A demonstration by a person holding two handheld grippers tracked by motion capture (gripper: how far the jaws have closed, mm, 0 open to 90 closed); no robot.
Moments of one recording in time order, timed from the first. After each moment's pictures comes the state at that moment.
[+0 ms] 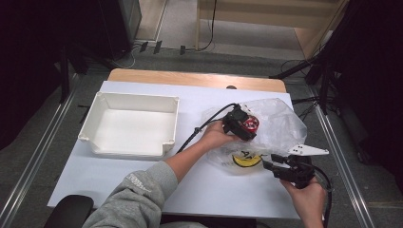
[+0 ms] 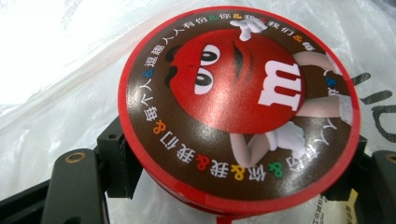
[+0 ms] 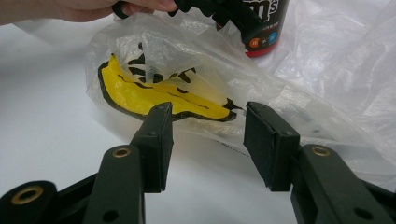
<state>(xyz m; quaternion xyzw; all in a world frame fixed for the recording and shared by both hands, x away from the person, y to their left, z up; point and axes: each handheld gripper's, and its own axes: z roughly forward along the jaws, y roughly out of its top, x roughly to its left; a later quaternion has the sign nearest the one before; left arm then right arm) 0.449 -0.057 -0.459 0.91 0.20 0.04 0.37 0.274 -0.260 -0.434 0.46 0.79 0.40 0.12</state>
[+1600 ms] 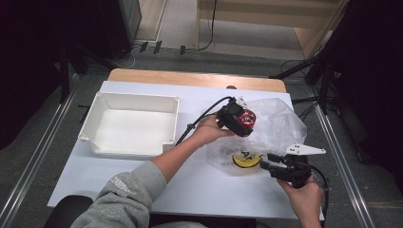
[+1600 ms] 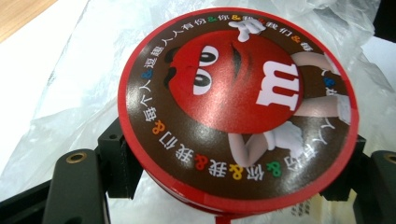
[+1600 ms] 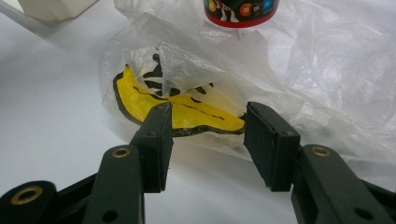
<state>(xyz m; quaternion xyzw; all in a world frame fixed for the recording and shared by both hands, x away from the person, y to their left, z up) 0.440 -0.033 -0.416 0.90 0.20 0.04 0.37 0.274 -0.250 -0.431 0.45 0.79 0.41 0.11</state>
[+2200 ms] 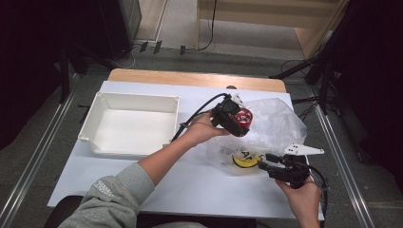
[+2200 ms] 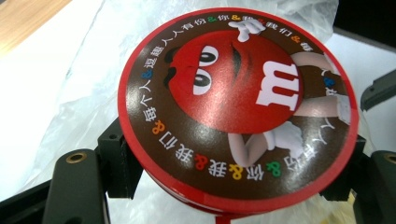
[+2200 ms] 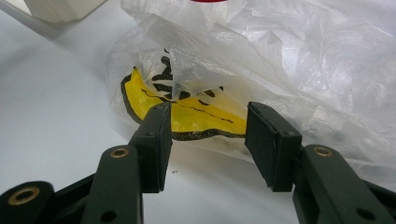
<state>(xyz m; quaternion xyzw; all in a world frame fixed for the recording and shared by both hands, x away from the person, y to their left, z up) 0.424 -0.014 -0.384 0.91 0.19 0.04 0.37 0.274 -0.246 -0.431 0.45 0.79 0.42 0.10</state>
